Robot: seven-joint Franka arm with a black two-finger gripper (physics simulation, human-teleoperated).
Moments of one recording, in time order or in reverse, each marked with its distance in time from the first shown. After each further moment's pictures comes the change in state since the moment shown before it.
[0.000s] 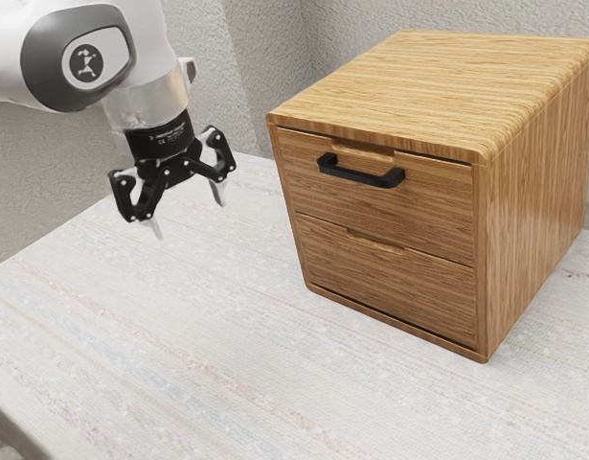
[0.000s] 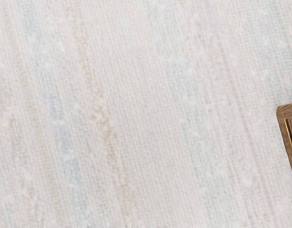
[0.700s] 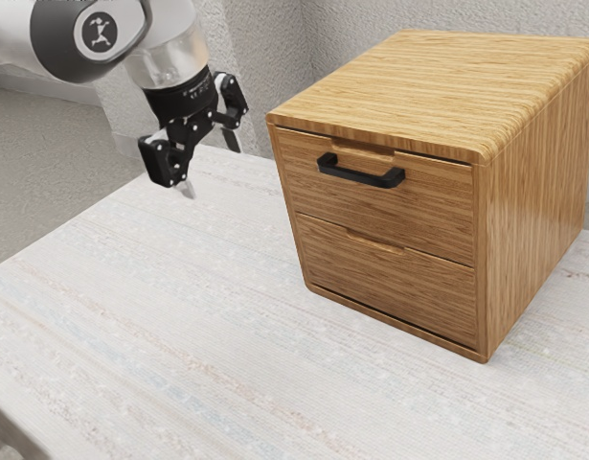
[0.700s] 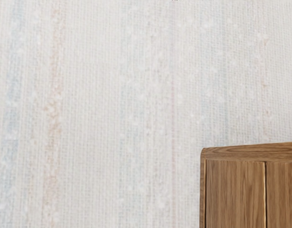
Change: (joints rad) arm -0.072 0.062 -0.009 0.163 0.079 0.039 -0.399
